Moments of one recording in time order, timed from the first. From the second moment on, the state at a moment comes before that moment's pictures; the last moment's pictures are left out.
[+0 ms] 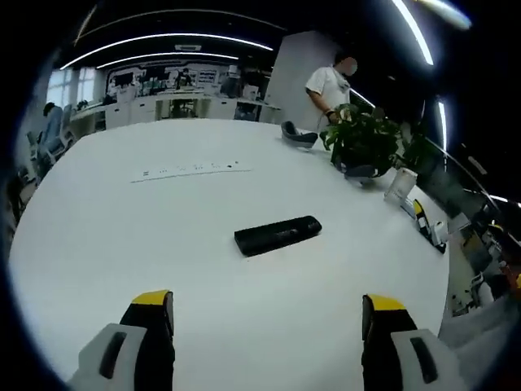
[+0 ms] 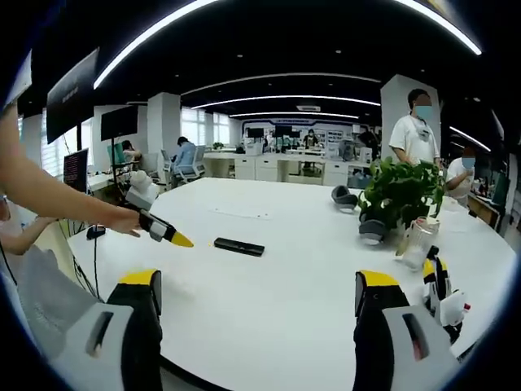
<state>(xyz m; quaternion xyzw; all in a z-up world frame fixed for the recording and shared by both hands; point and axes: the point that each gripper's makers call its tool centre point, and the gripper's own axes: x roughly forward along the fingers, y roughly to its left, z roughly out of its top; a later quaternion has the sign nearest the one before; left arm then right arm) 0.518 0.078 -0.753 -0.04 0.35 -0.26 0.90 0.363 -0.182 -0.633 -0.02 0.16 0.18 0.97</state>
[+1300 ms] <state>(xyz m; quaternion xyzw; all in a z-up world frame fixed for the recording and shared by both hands) 0.374 0.104 -0.622 -0.06 0.13 -0.14 0.98 0.360 -0.183 -0.615 -0.01 0.11 0.18 0.98</state>
